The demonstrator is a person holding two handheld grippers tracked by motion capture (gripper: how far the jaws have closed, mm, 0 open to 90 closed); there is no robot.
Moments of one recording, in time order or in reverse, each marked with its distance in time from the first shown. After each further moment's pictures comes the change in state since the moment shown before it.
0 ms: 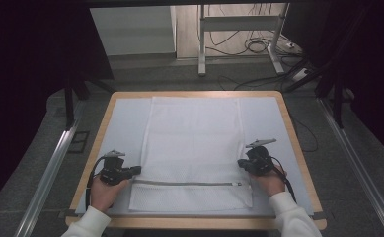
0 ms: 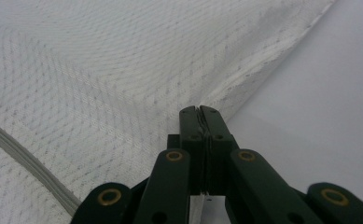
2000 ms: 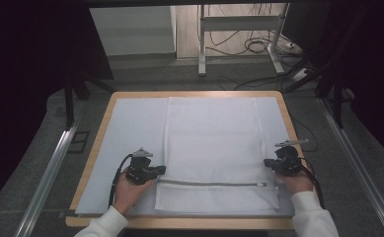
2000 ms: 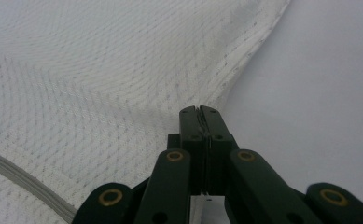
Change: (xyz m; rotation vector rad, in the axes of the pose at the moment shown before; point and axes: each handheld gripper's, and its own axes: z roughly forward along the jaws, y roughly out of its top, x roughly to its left) left arm -0.065 0.019 0.037 0.009 -0.080 0.127; right arm -0.062 -0.028 -0.042 -0.010 -0.074 0.120
